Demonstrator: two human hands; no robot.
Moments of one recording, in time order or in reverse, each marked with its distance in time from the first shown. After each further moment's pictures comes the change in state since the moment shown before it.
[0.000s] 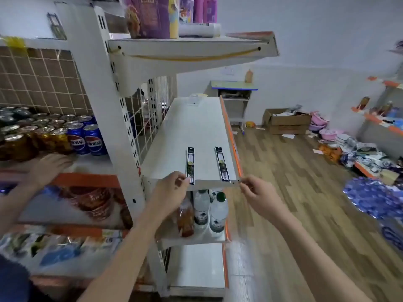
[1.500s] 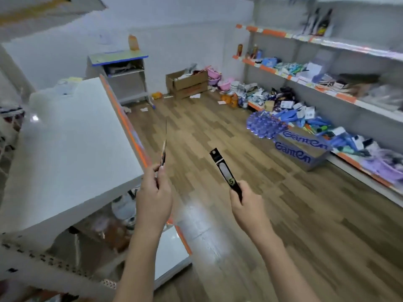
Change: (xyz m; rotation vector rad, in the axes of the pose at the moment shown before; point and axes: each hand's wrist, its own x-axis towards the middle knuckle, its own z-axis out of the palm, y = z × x) left_hand -0.016 0.094 0.110 -0.386 -0.125 0.166; right_hand -0.109 0.093 -0.014 0.065 0.425 0.548
